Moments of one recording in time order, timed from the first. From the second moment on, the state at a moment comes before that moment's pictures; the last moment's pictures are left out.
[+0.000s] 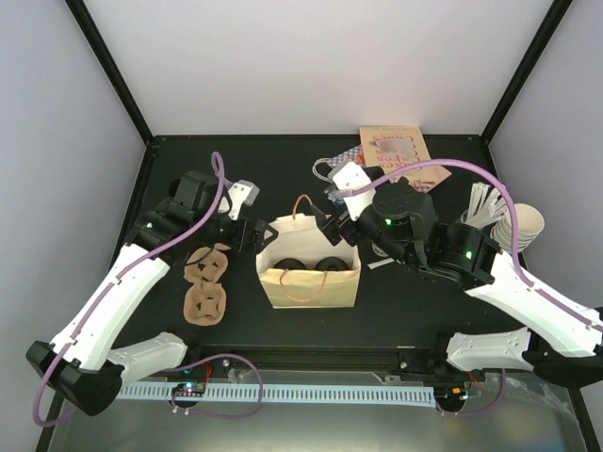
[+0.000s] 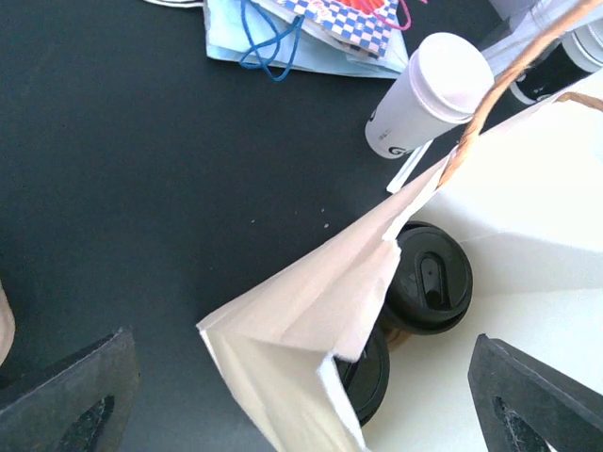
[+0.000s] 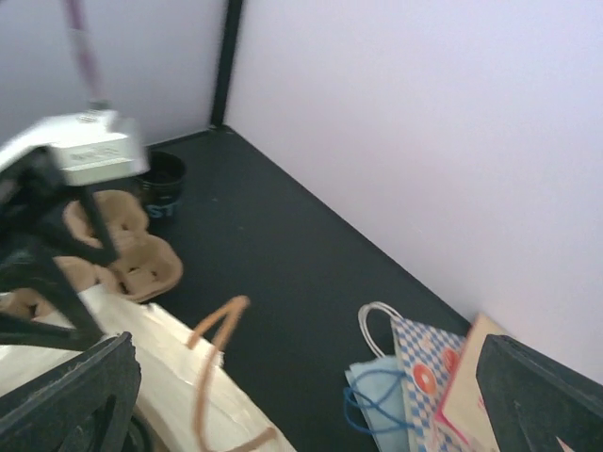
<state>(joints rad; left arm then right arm) -0.47 1.08 1.20 -0.91 0.36 -0.18 1.11 1.15 1.51 -0.68 0.41 -0.18</state>
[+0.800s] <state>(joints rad) -0.51 0.95 1.18 -1.02 0.33 -0.44 1.08 1.12 1.47 -1.16 0.53 0.56</state>
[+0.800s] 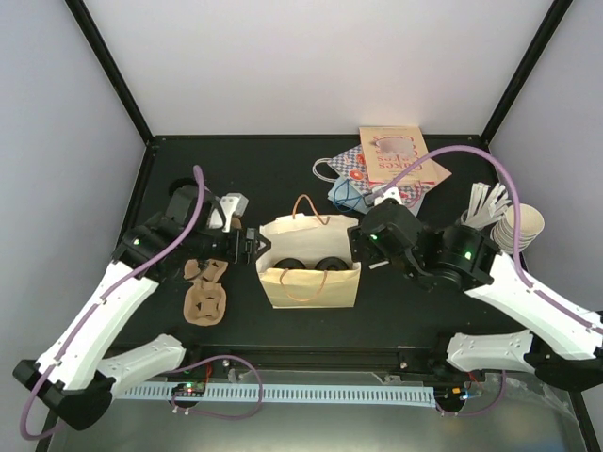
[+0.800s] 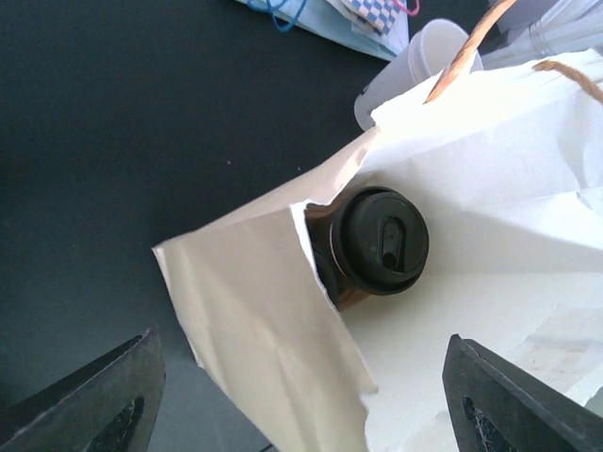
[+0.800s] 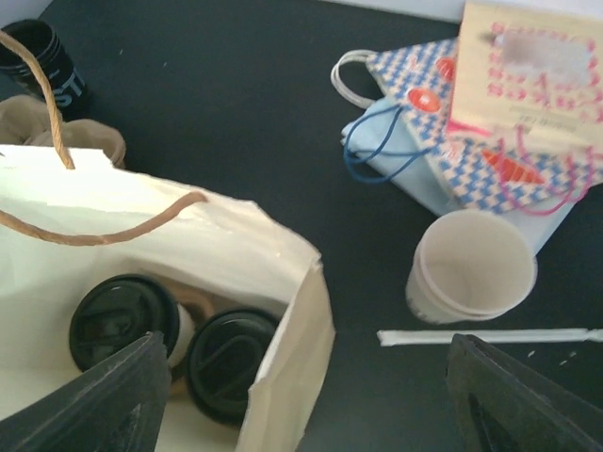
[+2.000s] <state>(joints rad) -0.68 1.09 1.19 -0.99 0.14 -0.66 1.04 1.42 1.62 -1.41 0.48 0.85</state>
